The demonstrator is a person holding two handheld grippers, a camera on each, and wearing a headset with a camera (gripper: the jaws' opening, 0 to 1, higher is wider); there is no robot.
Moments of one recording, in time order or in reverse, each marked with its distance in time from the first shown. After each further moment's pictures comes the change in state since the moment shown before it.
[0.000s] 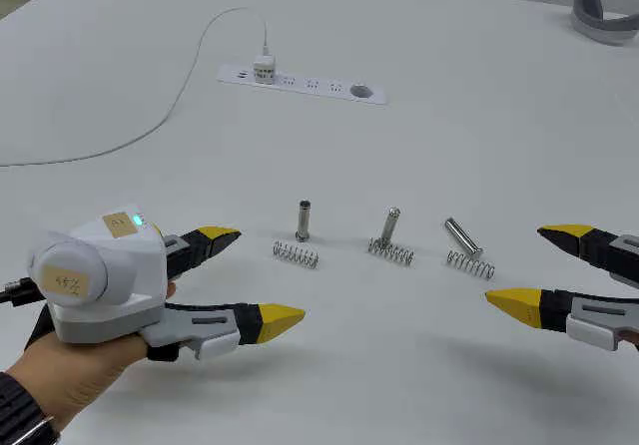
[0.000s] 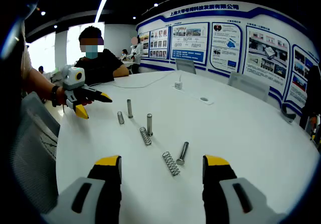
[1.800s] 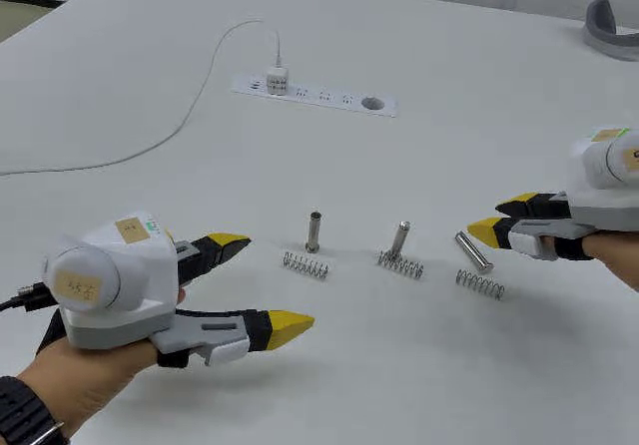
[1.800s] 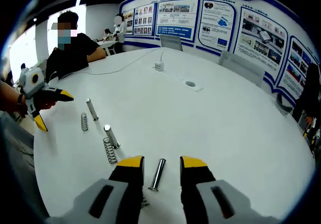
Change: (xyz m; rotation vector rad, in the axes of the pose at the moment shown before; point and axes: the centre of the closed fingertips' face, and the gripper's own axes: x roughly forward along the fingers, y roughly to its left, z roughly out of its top) left arm -0.003 0.002 0.005 -0.005 -0.006 0.013; right arm 0.075 -0.054 0.012 0.056 0.237 -0.114
